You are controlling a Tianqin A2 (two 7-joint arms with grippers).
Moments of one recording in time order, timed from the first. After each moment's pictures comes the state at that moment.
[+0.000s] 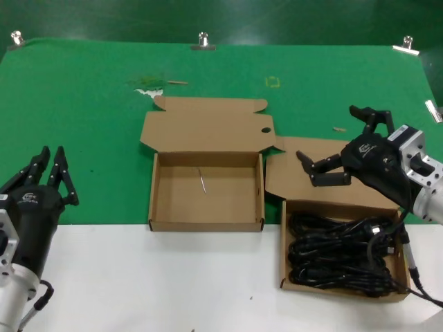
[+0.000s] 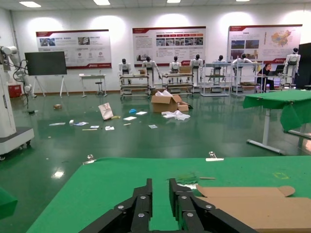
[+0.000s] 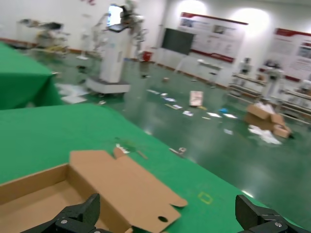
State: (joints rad) left arm 0.00 -0.30 1.60 -1.60 -1.80 0.00 0.00; right arm 0.39 0.54 -1.80 1.29 1.77 -0.48 -0.02
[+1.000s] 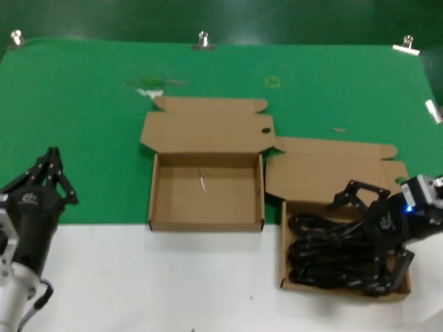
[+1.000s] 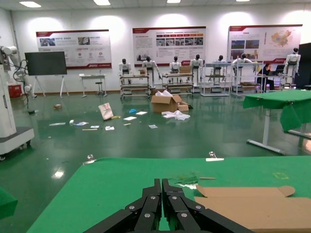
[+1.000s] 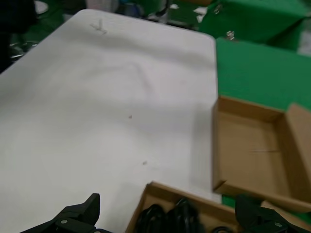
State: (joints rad) left arm 0.00 -0.30 1.60 -1.60 -1.80 0.00 0.00; right arm 0.92 0.71 -2.16 0.88 1.62 -1.46 -0.37
